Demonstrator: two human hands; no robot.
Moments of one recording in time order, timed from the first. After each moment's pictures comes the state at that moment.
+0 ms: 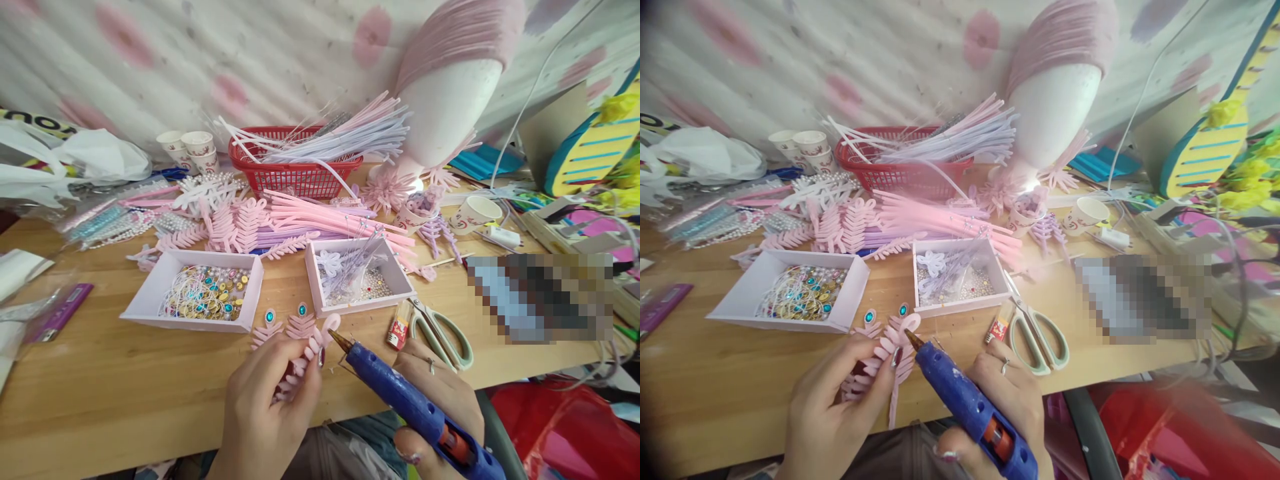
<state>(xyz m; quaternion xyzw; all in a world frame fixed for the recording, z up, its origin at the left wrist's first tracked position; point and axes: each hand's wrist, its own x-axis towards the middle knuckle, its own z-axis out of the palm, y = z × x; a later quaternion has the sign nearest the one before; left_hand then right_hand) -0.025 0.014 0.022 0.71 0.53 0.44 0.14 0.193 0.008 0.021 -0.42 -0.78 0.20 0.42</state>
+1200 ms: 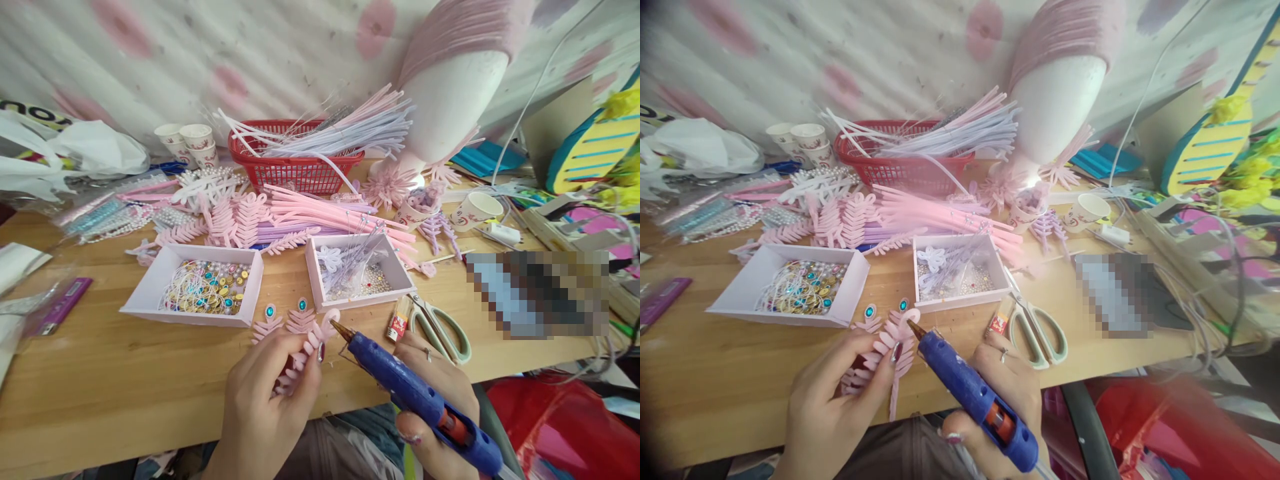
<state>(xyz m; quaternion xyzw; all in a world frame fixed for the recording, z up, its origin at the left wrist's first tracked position) -0.028 0.014 0.020 0.72 0.51 0.45 0.14 0.184 0.007 0.017 -0.44 -0.74 0.18 0.48</state>
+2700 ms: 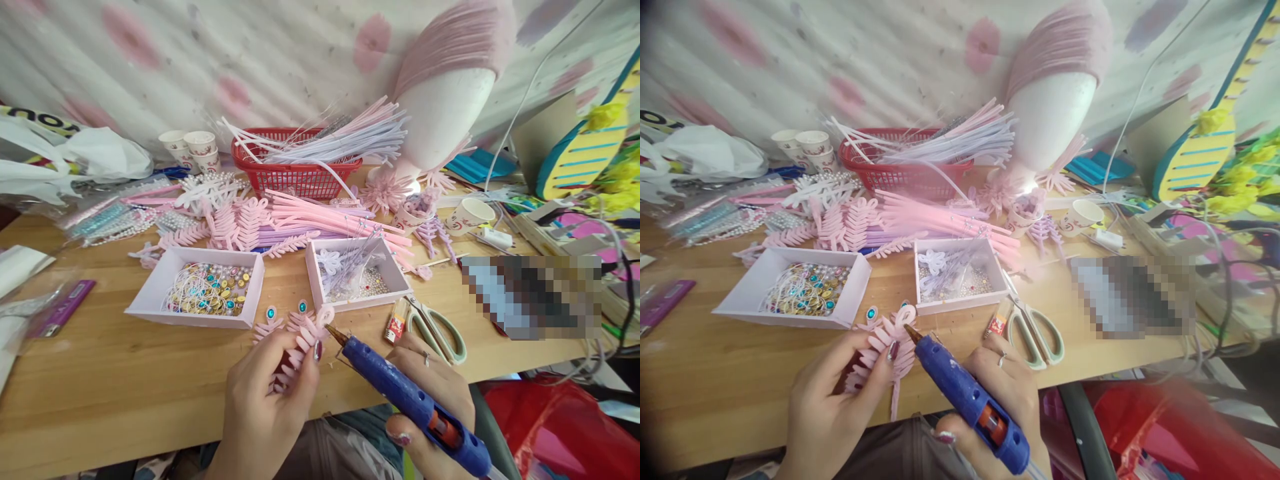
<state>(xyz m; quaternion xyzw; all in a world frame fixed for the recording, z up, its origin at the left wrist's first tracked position) -0.022 0.010 0.023 0.65 0.56 0.49 0.19 0.180 0.011 0.034 -0.43 -0.77 0.14 0.46</state>
